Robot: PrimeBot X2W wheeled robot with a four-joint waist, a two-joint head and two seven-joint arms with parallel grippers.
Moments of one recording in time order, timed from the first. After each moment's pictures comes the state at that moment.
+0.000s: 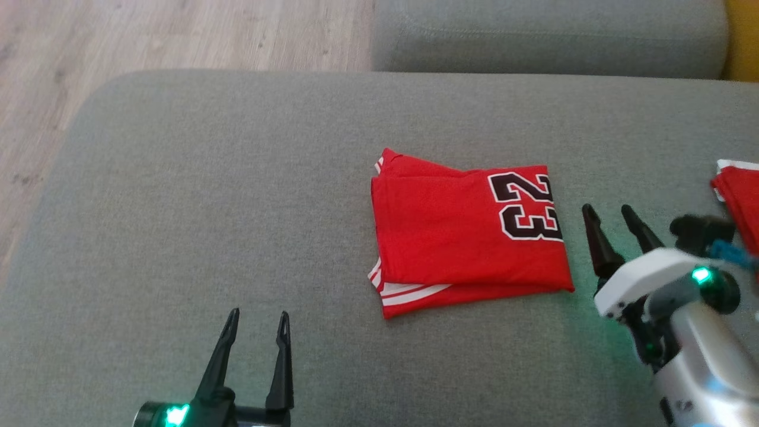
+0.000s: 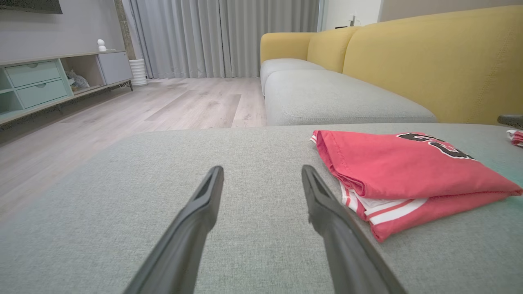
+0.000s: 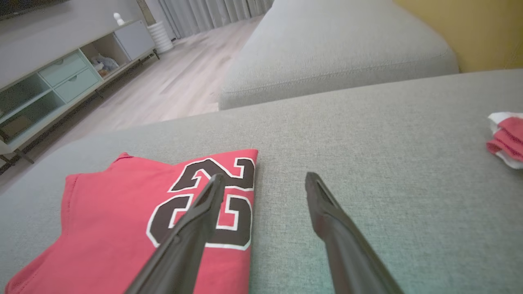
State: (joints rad) left arm 0.16 0.06 -0.27 0.08 -0.08 0.09 -0.26; right arm -0.32 -0.21 0.15 0.59 0.46 0.13 -0.02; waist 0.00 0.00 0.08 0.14
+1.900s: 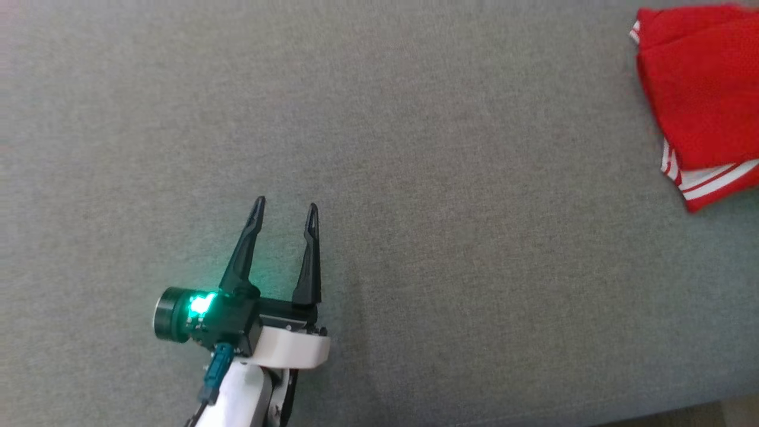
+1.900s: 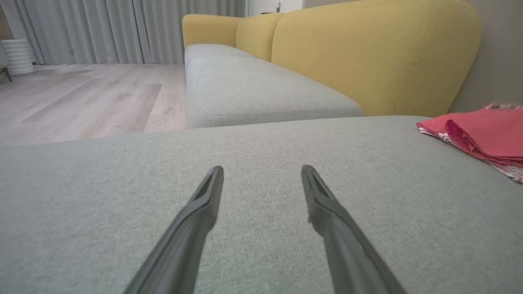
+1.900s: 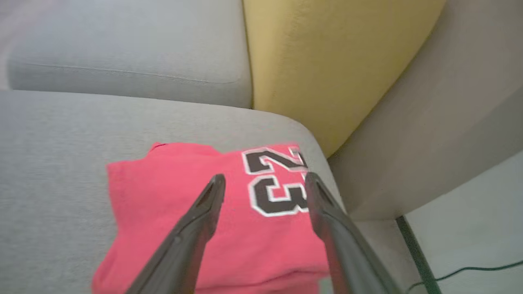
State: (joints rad) left arm -0.17 0.06 -0.38 0.14 -0.13 0.14 -0.26; right arm -0.40 -0.85 -0.03 0.27 0.60 0.13 0.31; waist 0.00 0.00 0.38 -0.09
